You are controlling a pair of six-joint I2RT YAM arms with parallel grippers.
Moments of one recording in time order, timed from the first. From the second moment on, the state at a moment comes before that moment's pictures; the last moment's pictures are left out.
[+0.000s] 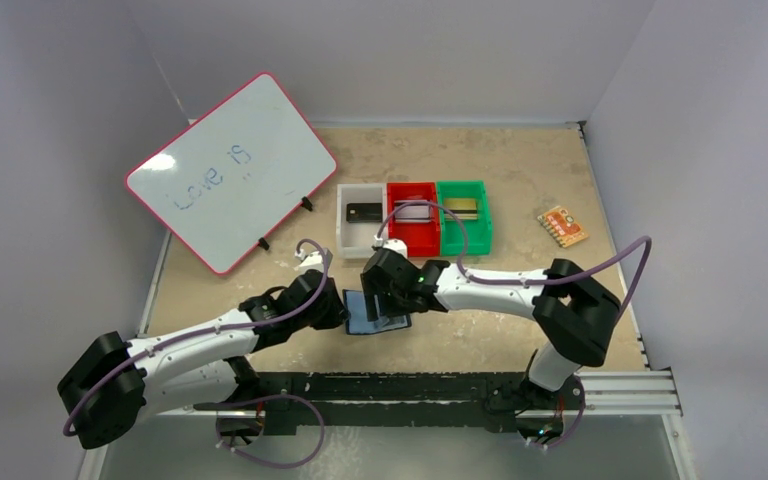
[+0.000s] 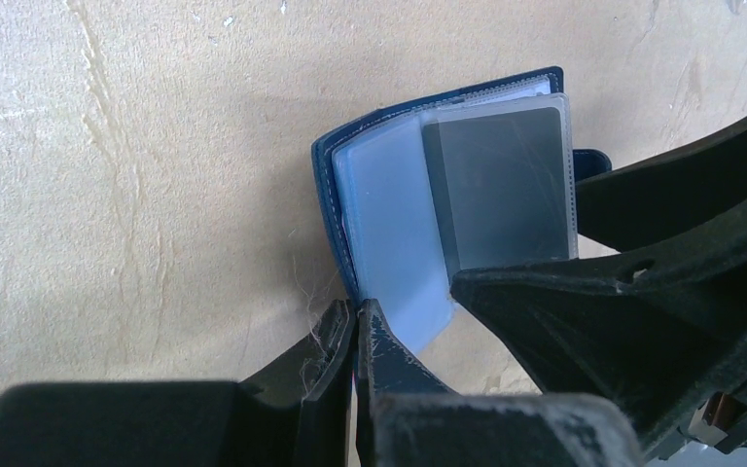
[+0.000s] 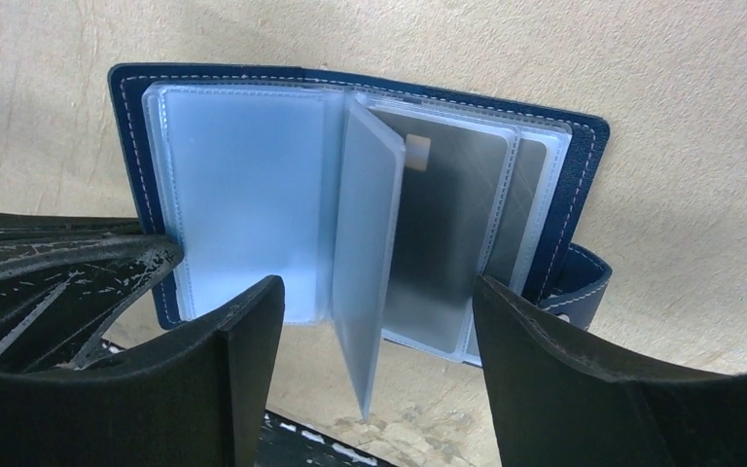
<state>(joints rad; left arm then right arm) -0.88 1.01 0.41 -0.20 -0.14 -0.91 1.06 1.64 0.98 -0.41 0.17 0.80</state>
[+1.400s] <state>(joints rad) -0.88 1.00 0.41 -0.19 -0.13 -0.91 1.21 1.79 1.23 -0.71 0.43 0.91</state>
